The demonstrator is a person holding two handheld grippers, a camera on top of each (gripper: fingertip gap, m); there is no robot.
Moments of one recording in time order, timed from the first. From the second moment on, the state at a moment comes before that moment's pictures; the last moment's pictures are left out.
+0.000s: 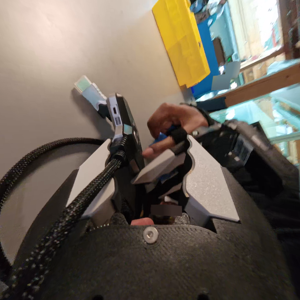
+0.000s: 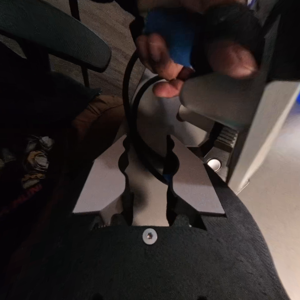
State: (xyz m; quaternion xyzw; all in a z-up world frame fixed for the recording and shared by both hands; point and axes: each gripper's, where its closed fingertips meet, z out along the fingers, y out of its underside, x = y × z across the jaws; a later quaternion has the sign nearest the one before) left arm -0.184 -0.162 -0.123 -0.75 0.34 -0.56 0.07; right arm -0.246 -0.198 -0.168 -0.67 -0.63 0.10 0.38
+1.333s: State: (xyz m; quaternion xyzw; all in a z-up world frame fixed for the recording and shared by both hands) left arm -0.310 -0.161 -0.076 -0.62 0.23 -0.68 0.32; right arm -0.204 -0.240 -0.135 -0.70 -0.60 -0.05 0.38
